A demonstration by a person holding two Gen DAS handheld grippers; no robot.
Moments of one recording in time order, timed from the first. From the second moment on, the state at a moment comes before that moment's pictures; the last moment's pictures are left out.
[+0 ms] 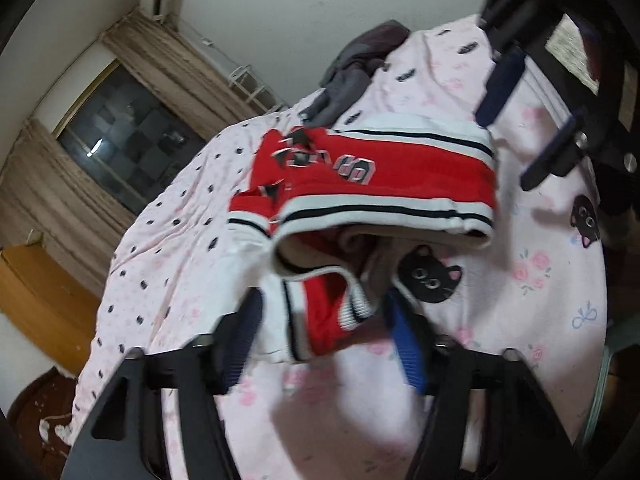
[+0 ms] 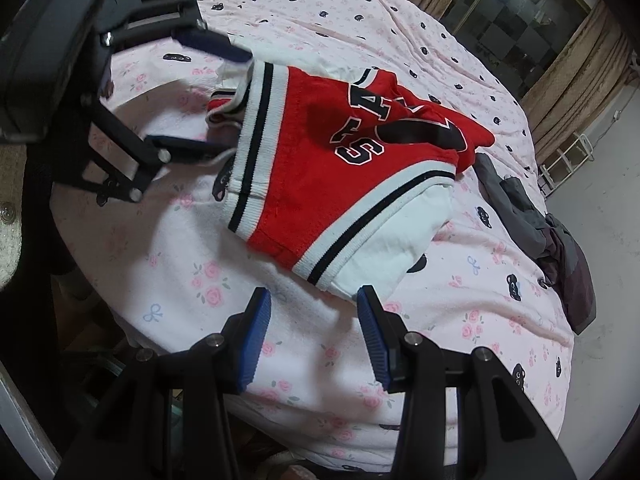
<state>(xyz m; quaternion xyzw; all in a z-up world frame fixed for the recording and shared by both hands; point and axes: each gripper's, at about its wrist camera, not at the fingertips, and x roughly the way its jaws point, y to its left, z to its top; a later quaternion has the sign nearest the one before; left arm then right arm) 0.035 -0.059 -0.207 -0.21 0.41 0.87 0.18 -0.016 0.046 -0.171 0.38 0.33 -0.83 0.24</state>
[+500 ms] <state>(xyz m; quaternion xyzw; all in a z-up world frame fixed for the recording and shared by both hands) 0.024 -0.085 -0.178 -0.22 0.33 0.90 0.17 -0.008 0.039 -0.169 0.34 0.35 -0.84 0.25</state>
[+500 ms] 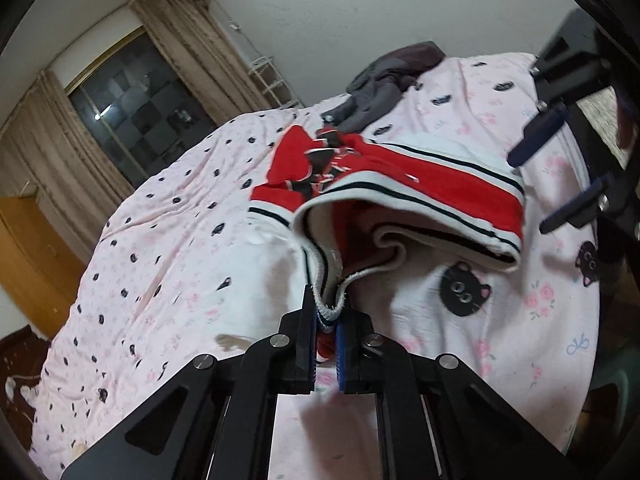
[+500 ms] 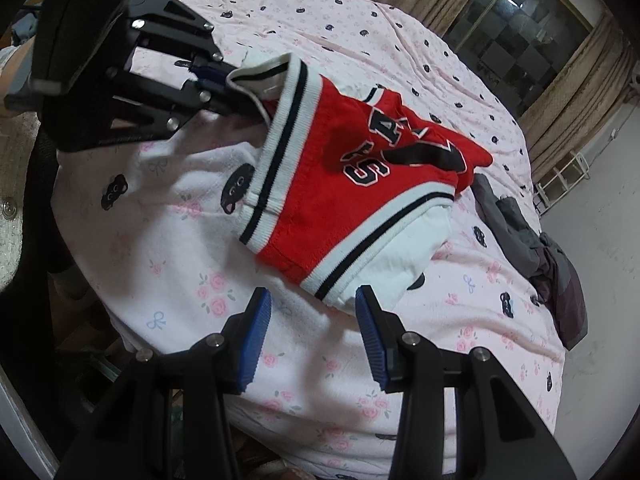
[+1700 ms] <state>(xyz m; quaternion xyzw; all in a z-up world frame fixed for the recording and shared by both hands) 0.022 -0.093 -0.166 -0.20 0.30 0.92 0.13 -0.019 0.048 -0.162 0.28 0.41 -0.85 0.18</state>
